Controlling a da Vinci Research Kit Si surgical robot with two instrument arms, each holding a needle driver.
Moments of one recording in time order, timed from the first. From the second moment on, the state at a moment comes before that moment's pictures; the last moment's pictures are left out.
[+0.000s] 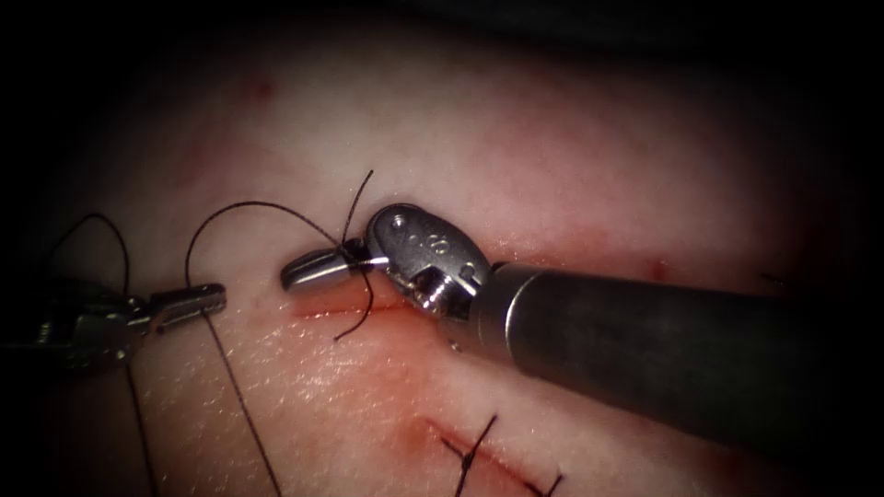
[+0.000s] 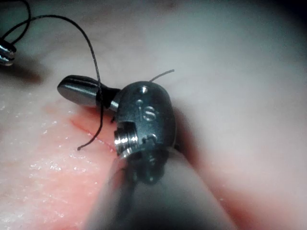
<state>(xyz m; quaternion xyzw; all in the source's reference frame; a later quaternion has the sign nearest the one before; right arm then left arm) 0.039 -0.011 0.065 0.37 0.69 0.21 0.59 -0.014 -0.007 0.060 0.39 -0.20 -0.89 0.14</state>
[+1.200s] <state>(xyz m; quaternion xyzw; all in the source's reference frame) 0.041 -0.015 0.066 0.30 0.71 0.40 0.50 -0.023 -0.014 0.062 0.40 -0.13 -0.89 0.15</state>
